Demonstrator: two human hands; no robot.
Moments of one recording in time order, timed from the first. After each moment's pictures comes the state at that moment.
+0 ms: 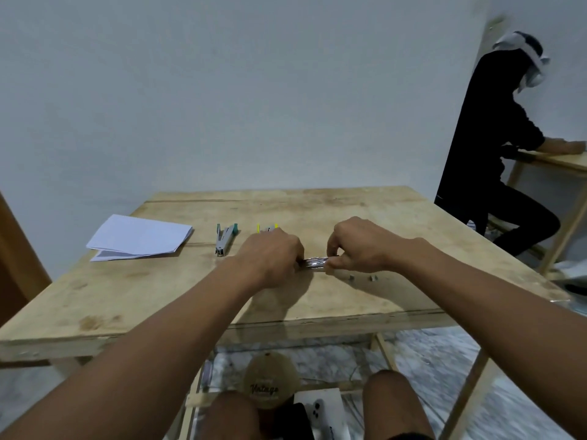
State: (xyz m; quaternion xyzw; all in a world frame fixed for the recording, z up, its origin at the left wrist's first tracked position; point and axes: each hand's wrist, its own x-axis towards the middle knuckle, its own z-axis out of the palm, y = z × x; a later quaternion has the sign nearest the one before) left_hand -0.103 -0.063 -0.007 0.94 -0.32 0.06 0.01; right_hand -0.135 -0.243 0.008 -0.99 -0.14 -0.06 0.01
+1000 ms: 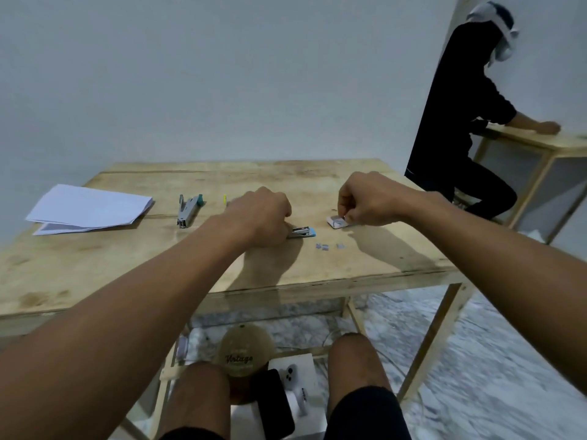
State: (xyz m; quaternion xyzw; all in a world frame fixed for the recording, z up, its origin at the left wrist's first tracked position) left_hand -0.106 -0.098 -0.001 0.96 -0.29 0.04 0.06; right_hand -0.161 -0.288 0.032 -1.00 0.00 -0.02 0.09
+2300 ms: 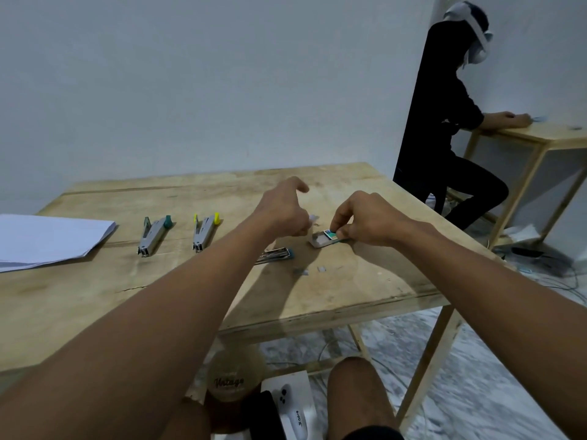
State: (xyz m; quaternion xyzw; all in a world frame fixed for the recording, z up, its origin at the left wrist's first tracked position) left_hand -0.076 -0.183 0.006 0.89 -0.21 -0.05 0.41; right_hand -0.132 -0.340 -0.002 -0.98 0.04 -0.06 0.19
